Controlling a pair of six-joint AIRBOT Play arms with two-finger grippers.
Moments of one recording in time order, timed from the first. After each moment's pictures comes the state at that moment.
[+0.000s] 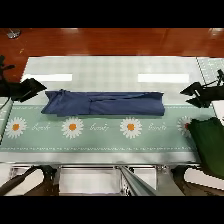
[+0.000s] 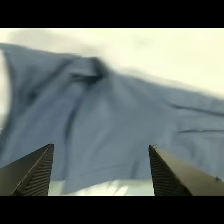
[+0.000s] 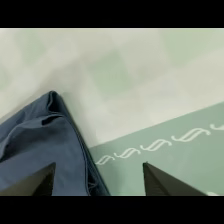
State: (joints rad) left arm 0.35 -1.07 0.91 0.92 -1.03 -1.27; right arm -0.47 -1.37 0.99 -0.90 1.08 1.43
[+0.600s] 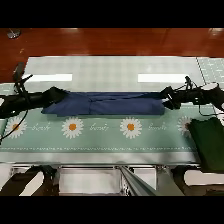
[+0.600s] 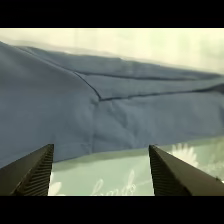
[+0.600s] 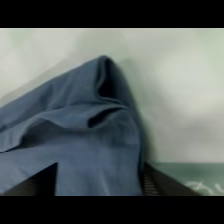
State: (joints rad) left arm 0.10 -0.91 0.70 0.73 -0.93 -1.22; right arm -0.22 -1.56 0.97 -0.75 0.99 1.38
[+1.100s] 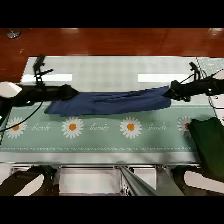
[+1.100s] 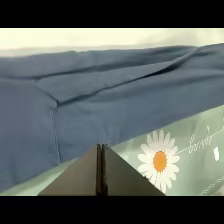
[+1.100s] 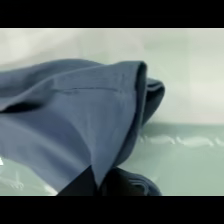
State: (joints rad) left arm -0.13 -1.07 0.86 0.74 -0.89 -1.22; right arm -0.24 -1.36 1.07 -0.92 1.22 1.39
